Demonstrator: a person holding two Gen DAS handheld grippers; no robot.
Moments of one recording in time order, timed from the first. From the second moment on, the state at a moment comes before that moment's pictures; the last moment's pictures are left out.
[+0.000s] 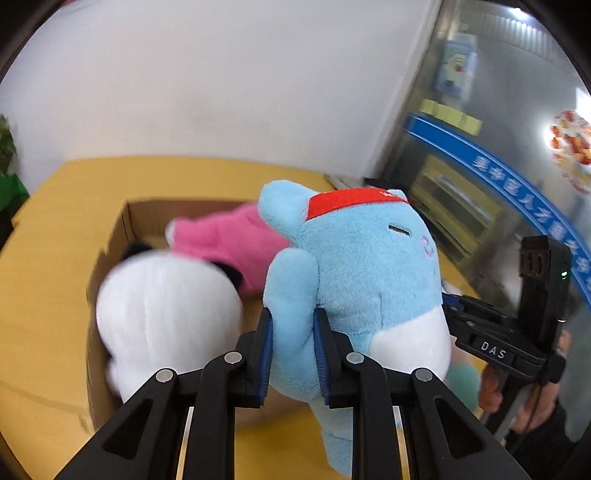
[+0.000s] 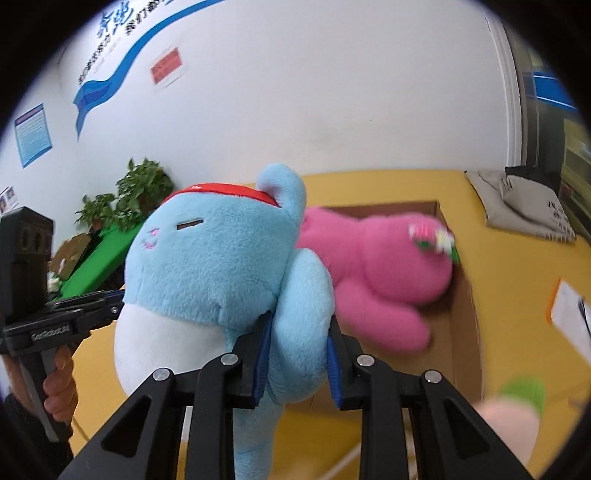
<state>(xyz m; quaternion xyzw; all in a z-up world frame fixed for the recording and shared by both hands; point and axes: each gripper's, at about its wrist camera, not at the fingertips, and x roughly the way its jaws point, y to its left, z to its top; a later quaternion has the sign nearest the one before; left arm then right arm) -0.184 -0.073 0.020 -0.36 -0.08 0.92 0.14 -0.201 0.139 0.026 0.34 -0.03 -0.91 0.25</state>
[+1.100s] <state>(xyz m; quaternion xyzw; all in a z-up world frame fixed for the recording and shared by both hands) -0.180 -0.082 -0.082 -0.45 -0.06 0.89 0.07 -0.258 0.113 -0.058 0.46 0.00 -0.86 0.20</state>
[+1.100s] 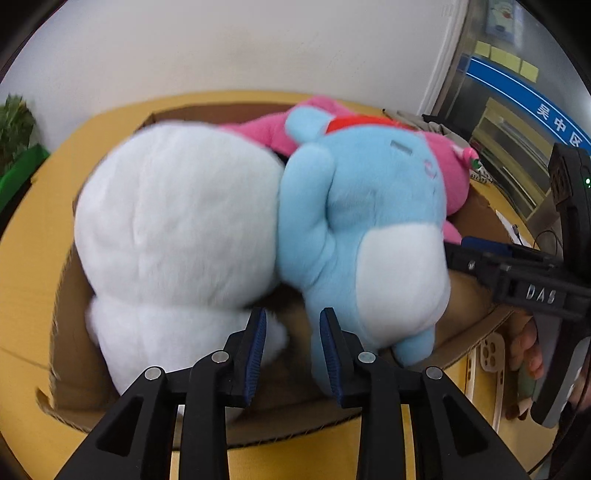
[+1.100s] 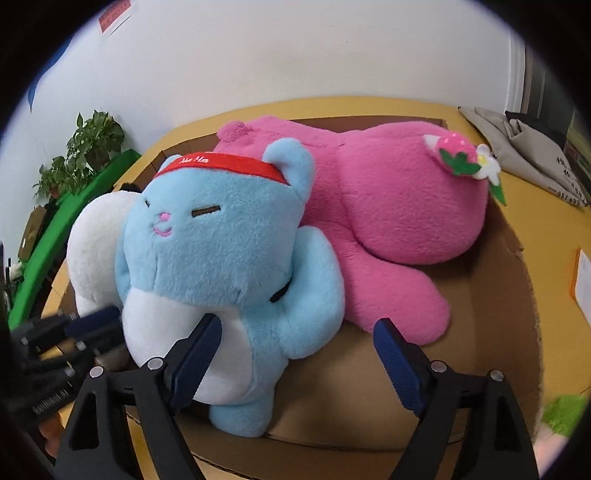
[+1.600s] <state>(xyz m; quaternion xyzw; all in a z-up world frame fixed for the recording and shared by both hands) -0.141 -0.079 -0.048 -0.40 -0.05 0.91 0.04 -0.205 0.150 -0.030 0.42 -0.05 -0.88 0.22</state>
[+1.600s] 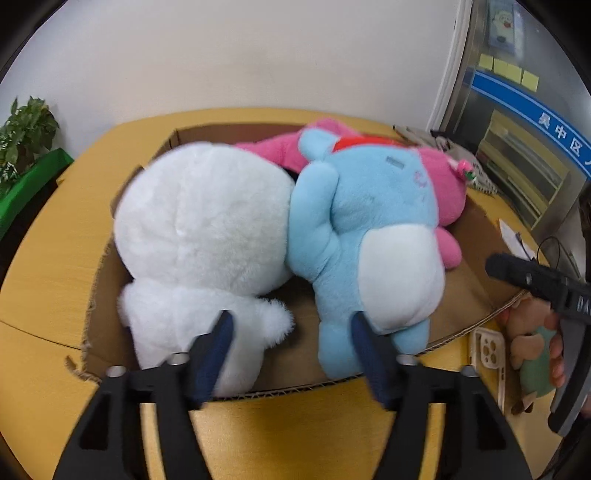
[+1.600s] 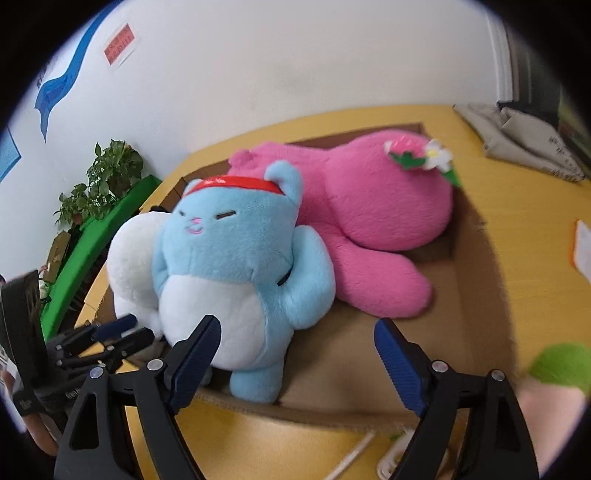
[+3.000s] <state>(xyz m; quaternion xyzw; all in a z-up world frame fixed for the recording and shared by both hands) -0.080 -0.046 -0.022 -0.37 -0.05 0.93 0.02 -0.115 0.163 0.007 0.34 0.03 -0.93 0.16</state>
